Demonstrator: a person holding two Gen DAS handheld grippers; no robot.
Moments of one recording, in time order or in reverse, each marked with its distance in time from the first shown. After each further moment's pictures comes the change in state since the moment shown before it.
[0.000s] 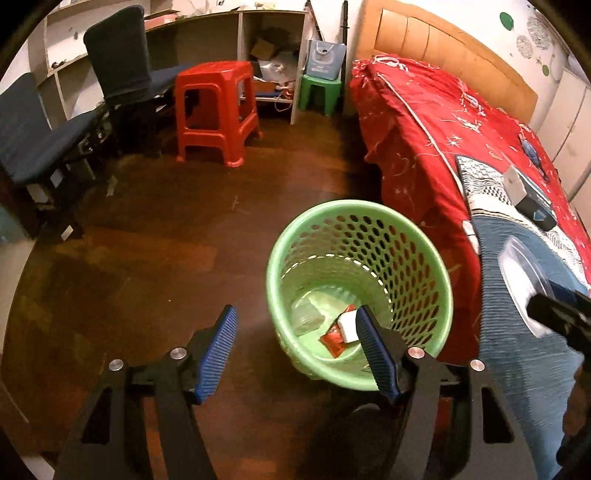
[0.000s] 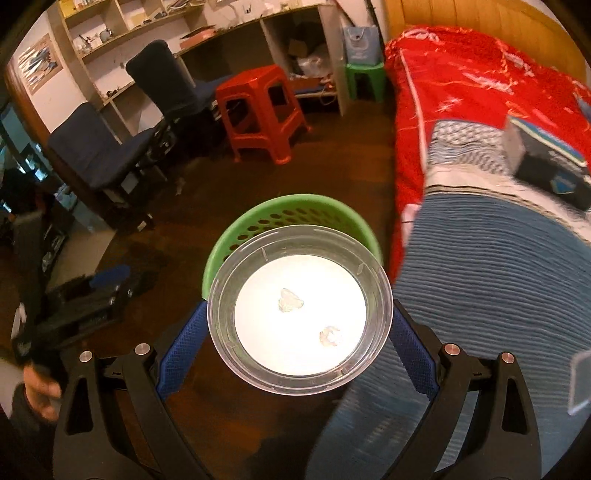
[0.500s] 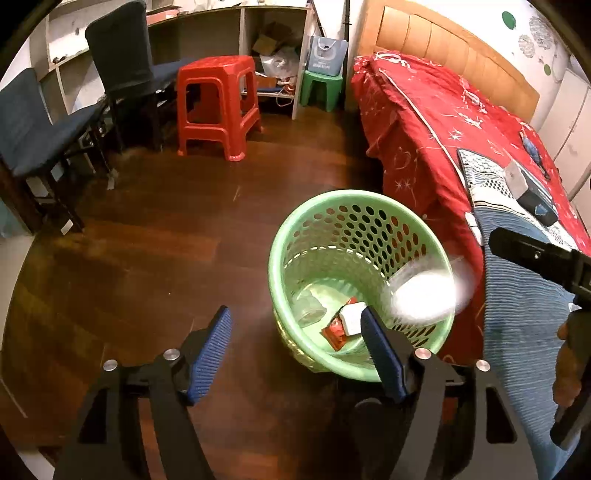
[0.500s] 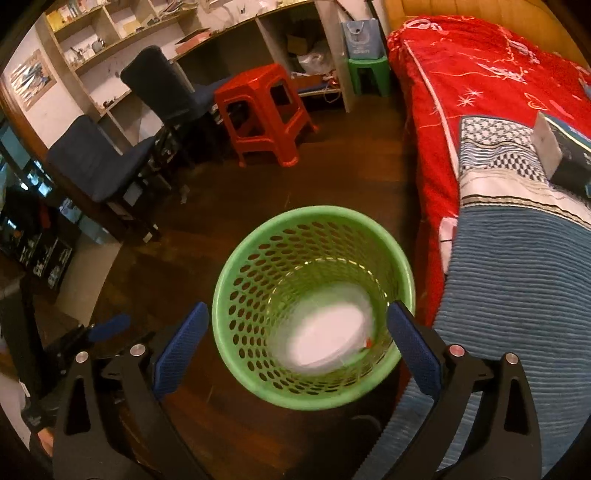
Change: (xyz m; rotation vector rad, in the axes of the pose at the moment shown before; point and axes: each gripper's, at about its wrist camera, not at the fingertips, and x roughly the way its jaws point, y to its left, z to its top) left arm 0.002 -0.001 -0.010 -0.002 0.012 0.000; right arm 0.029 0.009 0.024 0.050 -0.008 0.035
